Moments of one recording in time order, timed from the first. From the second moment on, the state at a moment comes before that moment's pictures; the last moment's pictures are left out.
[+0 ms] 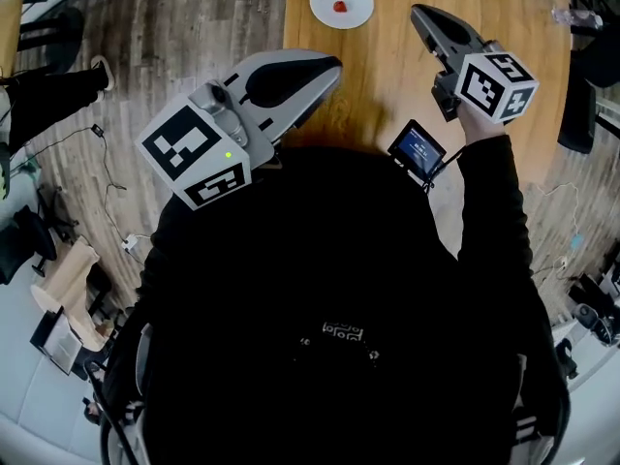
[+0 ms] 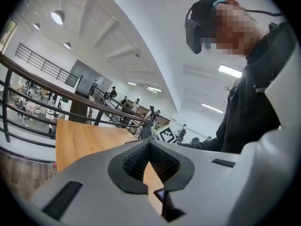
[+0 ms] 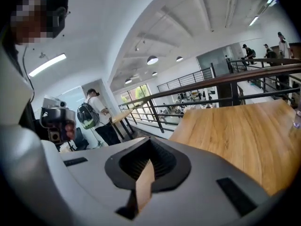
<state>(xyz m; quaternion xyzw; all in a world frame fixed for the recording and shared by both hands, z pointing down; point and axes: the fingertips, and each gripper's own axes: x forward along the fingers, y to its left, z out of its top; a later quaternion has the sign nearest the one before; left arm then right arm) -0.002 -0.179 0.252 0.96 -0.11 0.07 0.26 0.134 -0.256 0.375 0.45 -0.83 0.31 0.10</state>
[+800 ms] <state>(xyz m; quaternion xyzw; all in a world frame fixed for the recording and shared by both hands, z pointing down) 0.045 -0.148 0.266 0.97 -0.05 0.09 0.23 0.143 -0.170 0.272 0.45 -0.86 0.23 0.00</state>
